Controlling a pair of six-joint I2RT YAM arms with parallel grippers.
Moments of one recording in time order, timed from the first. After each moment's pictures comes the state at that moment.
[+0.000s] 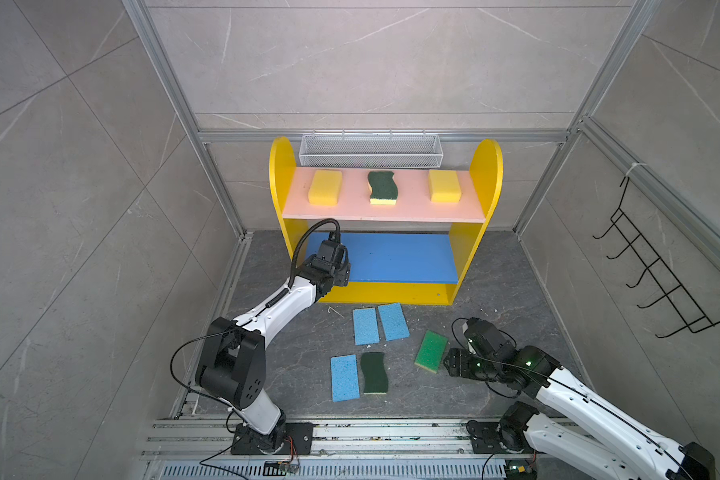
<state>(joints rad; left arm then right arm) -0.45 1.63 1.25 -0.41 -0.33 -0.10 0.66 0.82 0.61 -0.88 0.01 0.71</state>
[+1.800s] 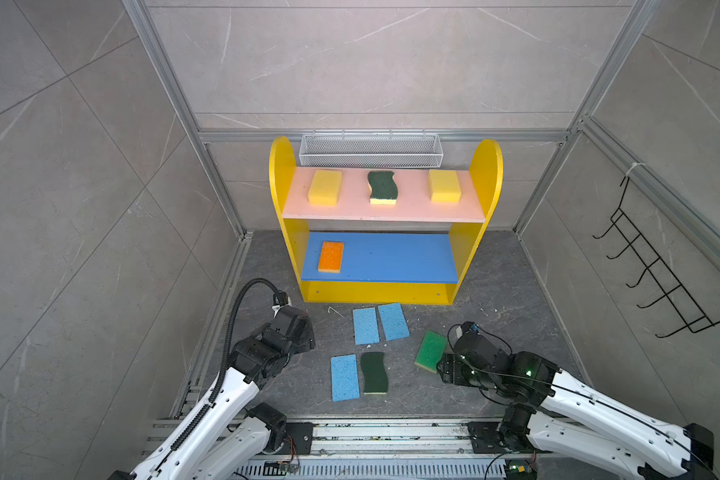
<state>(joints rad) -0.53 0.82 0.75 -0.91 -0.35 -0.60 0.94 0.83 0.65 -0.91 0.15 0.95</state>
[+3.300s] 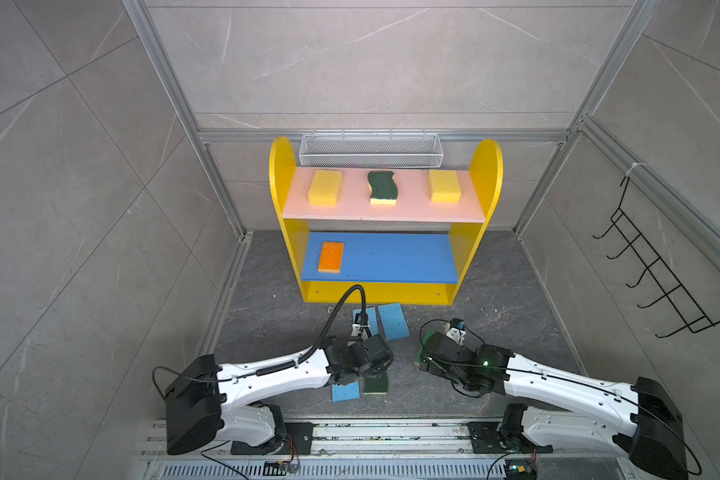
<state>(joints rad) -1.21 1.38 0.92 -0.77 -0.39 -0.98 1.01 1.07 0.69 -0.77 0.34 1.20</state>
